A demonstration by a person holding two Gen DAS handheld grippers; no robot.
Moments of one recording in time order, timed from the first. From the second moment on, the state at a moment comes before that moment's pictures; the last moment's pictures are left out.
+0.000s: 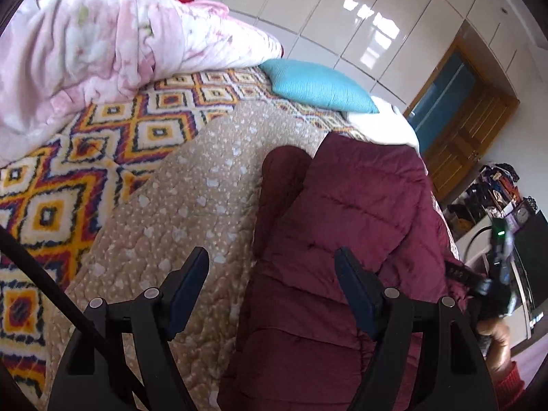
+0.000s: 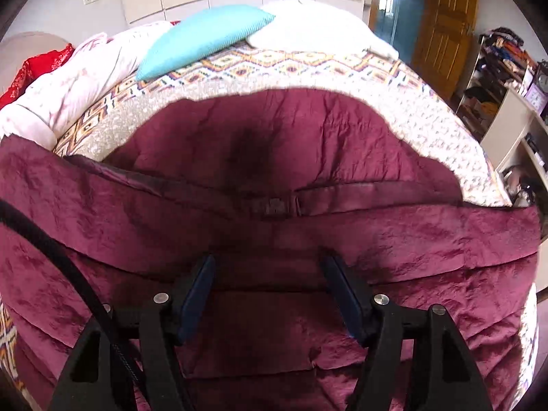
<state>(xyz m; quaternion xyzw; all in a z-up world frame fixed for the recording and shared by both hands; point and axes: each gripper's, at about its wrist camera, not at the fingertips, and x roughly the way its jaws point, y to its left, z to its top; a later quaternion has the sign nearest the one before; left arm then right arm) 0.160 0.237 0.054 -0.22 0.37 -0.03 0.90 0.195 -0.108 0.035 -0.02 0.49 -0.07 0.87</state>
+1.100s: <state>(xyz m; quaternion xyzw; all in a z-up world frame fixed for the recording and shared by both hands) 0.134 0.237 0.043 -0.23 0.36 -0.15 0.89 0.252 0.077 0.105 -0.07 0.46 0.03 0.89</state>
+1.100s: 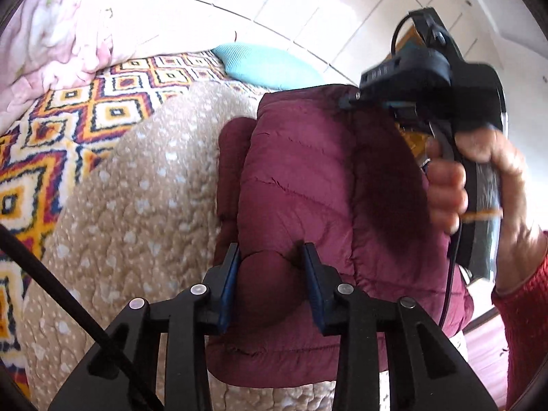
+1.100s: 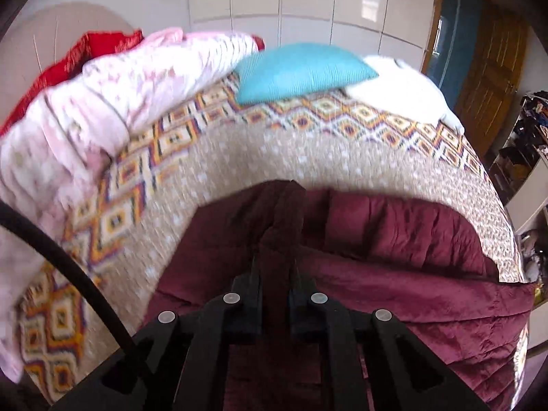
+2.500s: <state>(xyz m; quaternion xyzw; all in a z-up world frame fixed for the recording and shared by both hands) 0.224 0.220 0.029 -0.25 0.38 -0.18 0.87 0.202 -0.324 0.058 0.10 0.52 -0.15 0.83</state>
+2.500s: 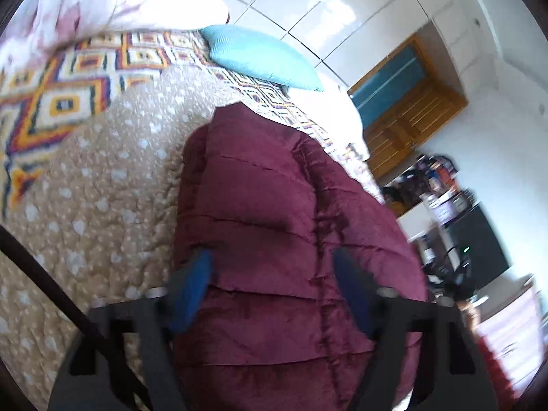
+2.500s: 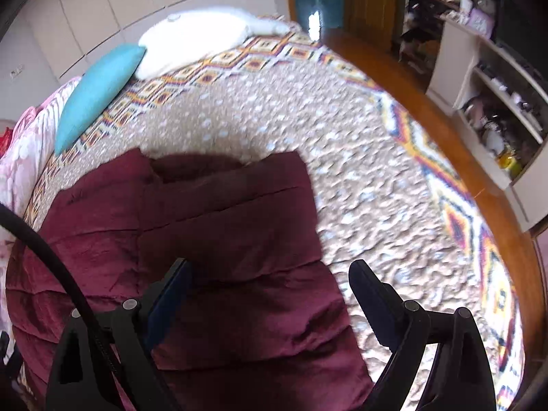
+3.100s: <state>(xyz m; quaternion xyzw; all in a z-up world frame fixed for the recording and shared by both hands) 0.206 0.253 0.064 -0.21 0.33 -0.05 0.92 0.232 -0.293 0.105 0.08 0.44 -0.19 0.88</state>
